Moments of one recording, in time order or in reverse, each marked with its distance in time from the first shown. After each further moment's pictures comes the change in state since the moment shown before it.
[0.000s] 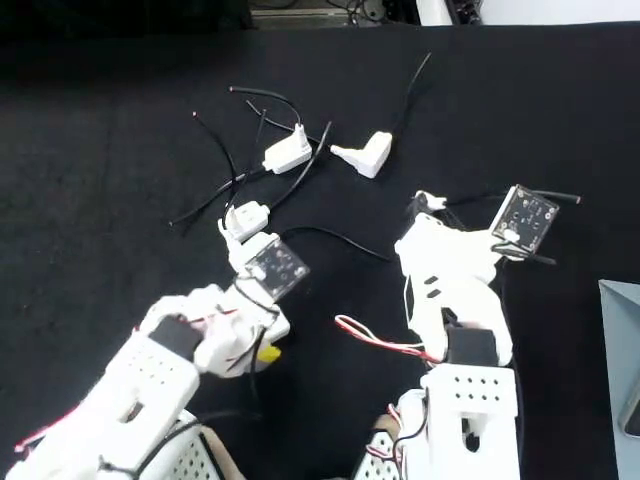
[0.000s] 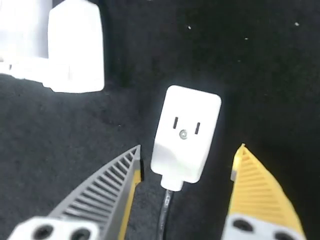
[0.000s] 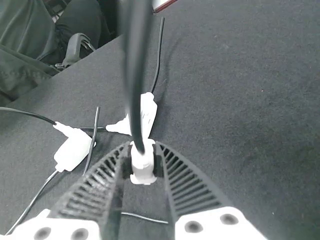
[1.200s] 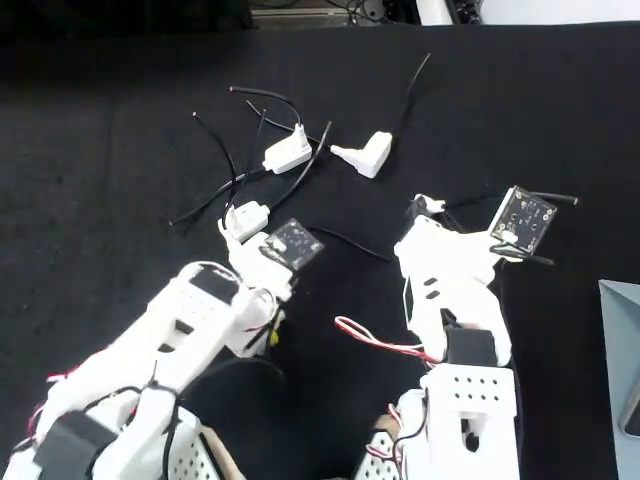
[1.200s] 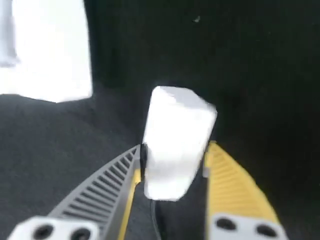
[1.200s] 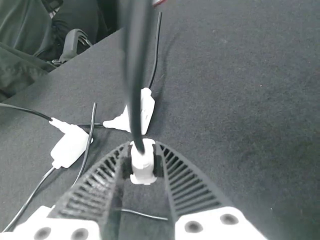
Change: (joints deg) left arm 0.6 28.5 -15.0 0.4 4.0; right arm 0.0 0.0 0.6 0.0 0.0
